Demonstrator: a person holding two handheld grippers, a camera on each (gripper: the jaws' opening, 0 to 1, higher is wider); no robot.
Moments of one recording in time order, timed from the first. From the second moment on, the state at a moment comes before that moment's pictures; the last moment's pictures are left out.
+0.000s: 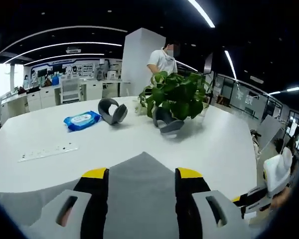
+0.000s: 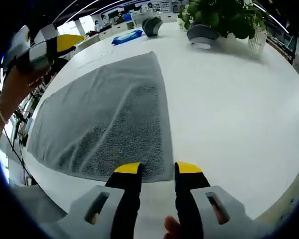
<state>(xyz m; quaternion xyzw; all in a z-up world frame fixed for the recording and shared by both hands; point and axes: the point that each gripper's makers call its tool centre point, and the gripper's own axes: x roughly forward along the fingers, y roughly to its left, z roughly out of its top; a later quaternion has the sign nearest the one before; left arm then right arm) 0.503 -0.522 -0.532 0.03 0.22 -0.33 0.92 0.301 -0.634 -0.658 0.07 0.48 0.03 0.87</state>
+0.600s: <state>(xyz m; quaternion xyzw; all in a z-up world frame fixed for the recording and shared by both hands) 0.566 -0.602 -0.613 0.05 0.29 -0.34 0.89 0.303 -0.637 -0.663 -0.01 0.49 0.04 0.87</state>
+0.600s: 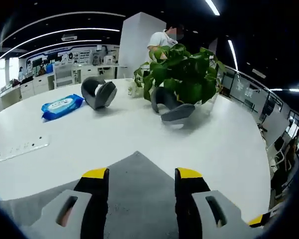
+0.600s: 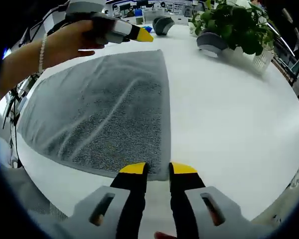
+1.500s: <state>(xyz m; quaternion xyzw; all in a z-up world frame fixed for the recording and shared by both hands) 0.603 -0.630 -0.652 0.10 0.26 -0.34 0.90 0.304 -0.631 -0.664 -0.01 0.48 0.06 0.87</state>
